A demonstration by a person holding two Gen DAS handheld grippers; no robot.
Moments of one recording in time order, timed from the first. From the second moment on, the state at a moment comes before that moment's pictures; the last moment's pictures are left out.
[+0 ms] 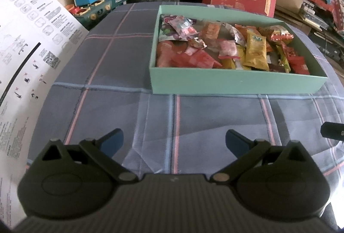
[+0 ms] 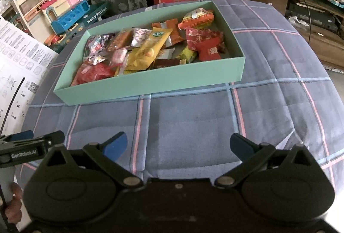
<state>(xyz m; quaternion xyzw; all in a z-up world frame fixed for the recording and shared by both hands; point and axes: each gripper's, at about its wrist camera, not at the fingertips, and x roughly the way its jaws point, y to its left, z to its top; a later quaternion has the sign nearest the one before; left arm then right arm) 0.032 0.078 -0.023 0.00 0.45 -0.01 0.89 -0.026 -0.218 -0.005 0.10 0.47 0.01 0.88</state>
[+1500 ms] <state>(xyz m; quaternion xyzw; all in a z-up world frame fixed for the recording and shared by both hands) 0.043 0.077 -0.016 0.01 0.45 0.01 0.89 -0.013 -0.217 0.000 0.09 0.47 0.02 0.88</state>
